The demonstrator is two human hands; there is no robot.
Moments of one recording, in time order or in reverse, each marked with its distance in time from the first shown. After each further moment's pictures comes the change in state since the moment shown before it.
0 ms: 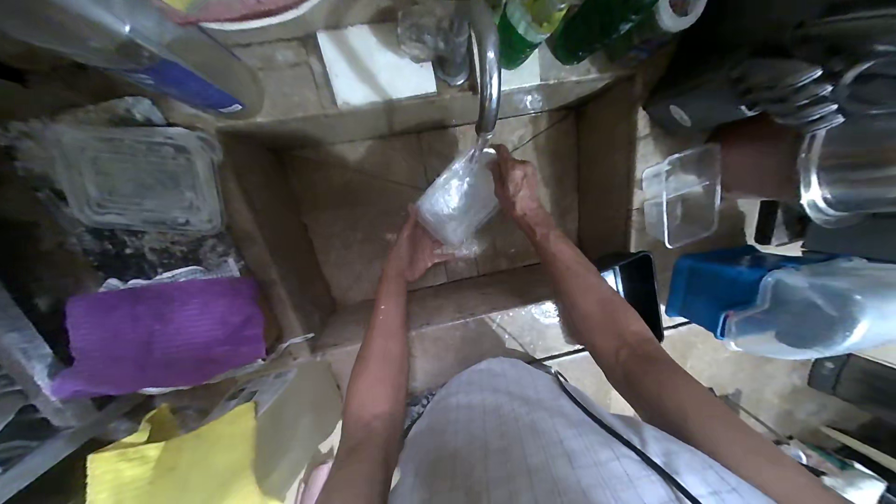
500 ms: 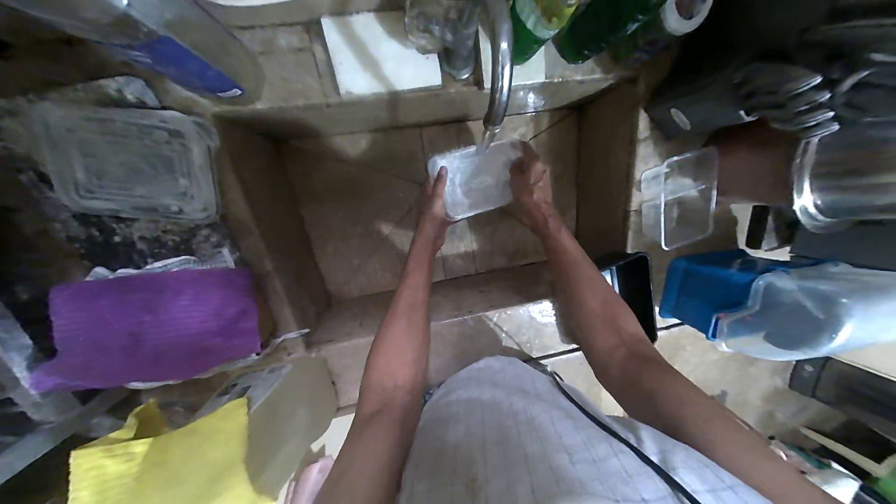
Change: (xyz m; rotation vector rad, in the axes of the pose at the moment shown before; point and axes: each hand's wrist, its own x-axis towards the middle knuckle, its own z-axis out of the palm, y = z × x) left_hand 0.057 0.018 0.050 0.092 0.395 0.232; right_hand 0.005 0.020 -0.002 0.217 -0.036 0.309
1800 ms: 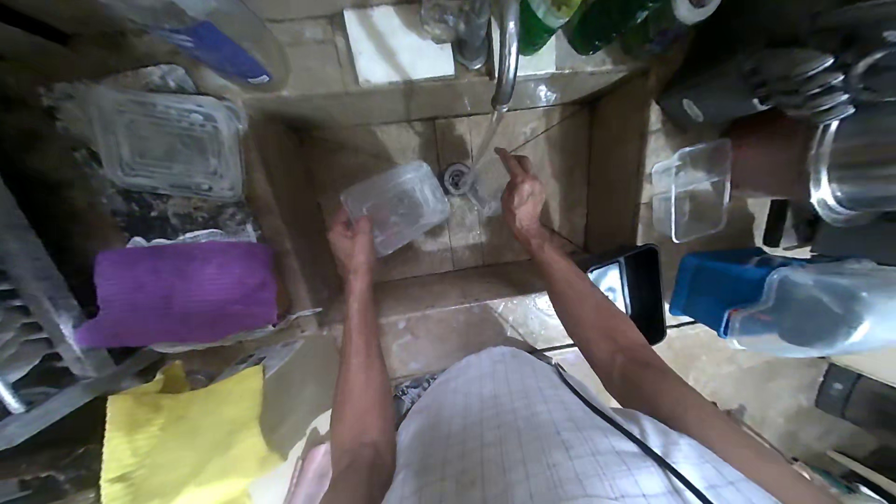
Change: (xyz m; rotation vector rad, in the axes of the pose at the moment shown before) left_hand -0.111 0.034 -0.123 0.433 0.459 0.369; right_hand -0.056 -0.011 0.026 -0.134 0.243 -0.266
